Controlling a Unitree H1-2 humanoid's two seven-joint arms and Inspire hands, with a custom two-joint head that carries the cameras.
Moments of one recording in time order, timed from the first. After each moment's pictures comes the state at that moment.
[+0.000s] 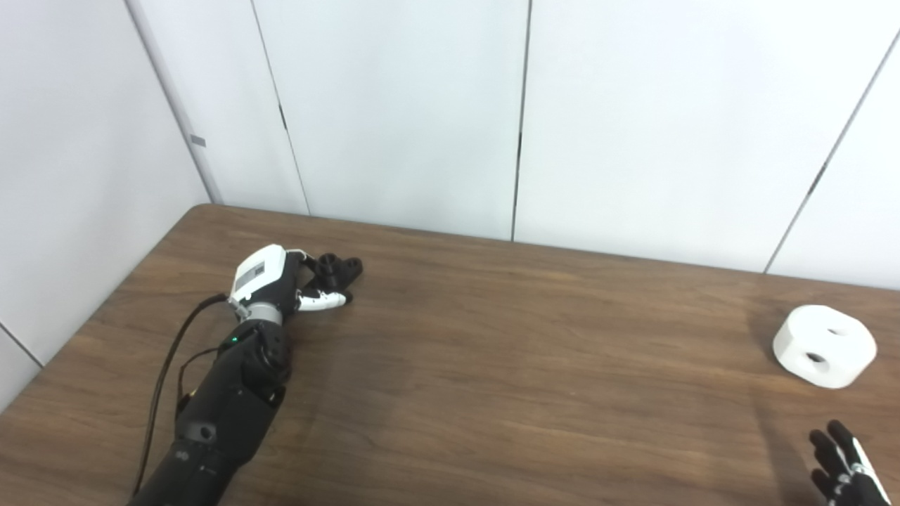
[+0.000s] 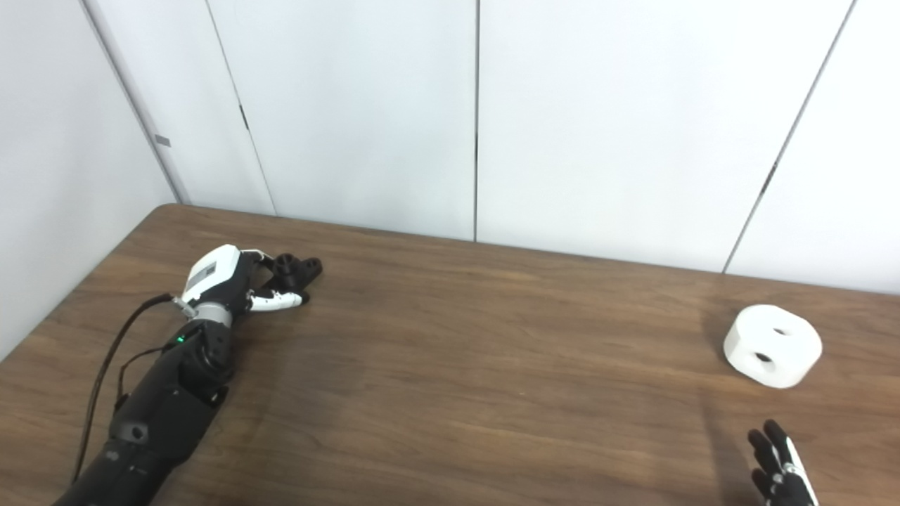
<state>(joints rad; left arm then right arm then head) -0.40 0.46 -0.06 0.31 0.62 0.45 0.04 0.29 -0.20 -0.12 -0.38 0.09 0.03 0.15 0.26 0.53</state>
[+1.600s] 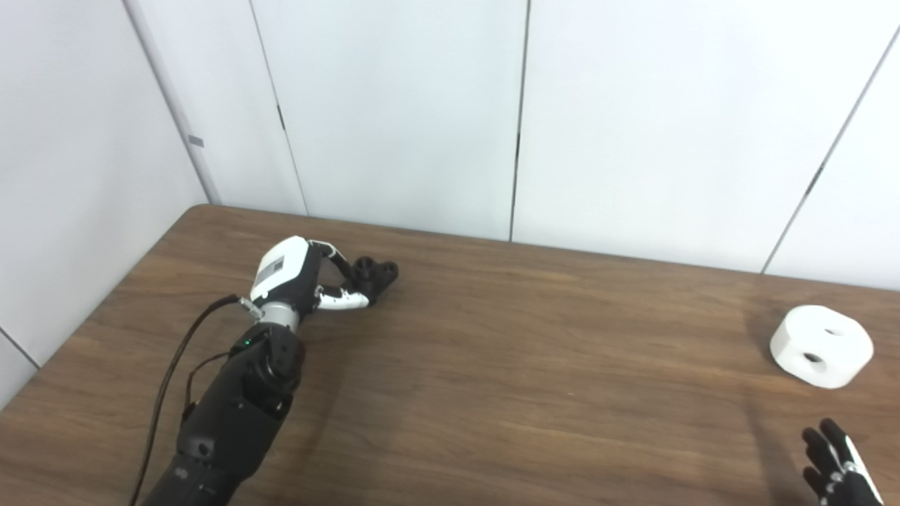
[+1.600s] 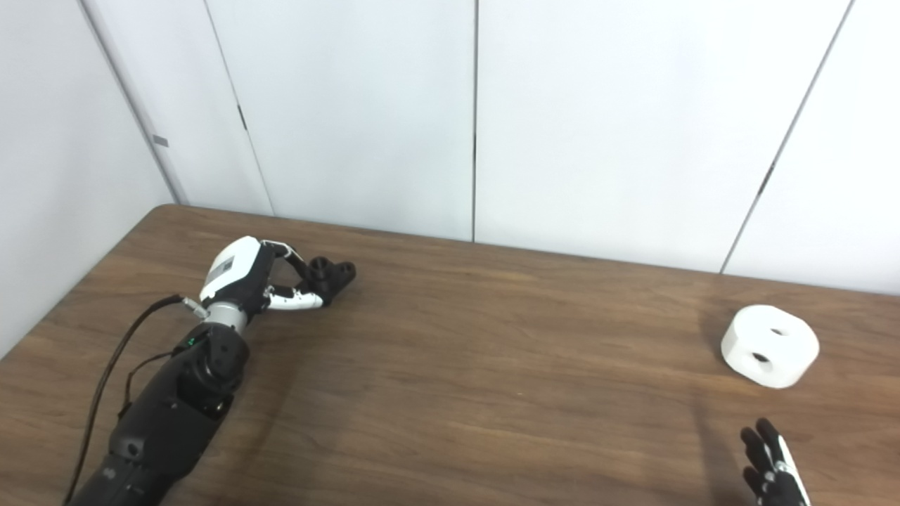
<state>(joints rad) -0.34 0.44 -0.09 0.12 0.58 0.38 0.01 0.29 -0.20 -0.10 -0.42 0.08 0.05 0.15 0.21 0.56</state>
